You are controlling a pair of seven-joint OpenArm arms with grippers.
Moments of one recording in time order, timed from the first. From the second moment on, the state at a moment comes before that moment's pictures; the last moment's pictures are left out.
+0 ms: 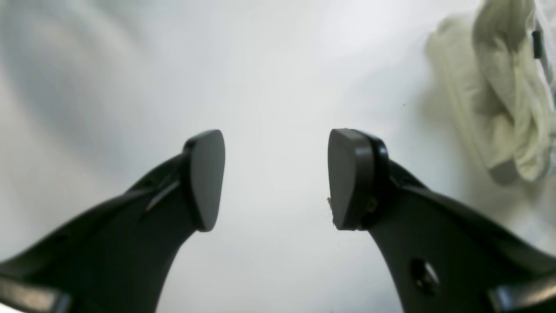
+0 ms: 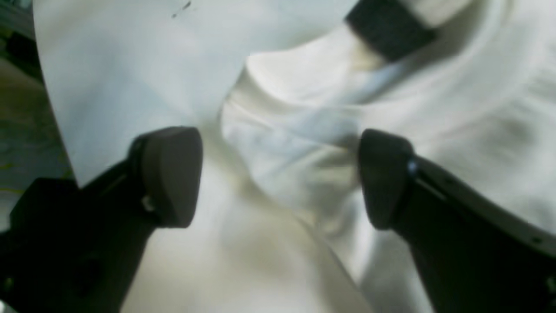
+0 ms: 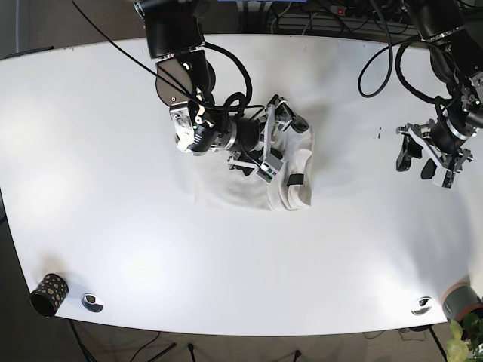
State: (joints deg) left arm 3.0 -17.0 -27.6 96.1 -26.6 -39.9 49.8; right arm 5.9 -4.2 -12.6 84.1 19.5 39.9 -52.4
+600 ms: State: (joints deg) left arm -3.2 -12.2 -5.8 97.7 -26.6 -39.9 49.9; right arm 12.8 6.4 1.4 87.8 19.7 39.7 -51.6
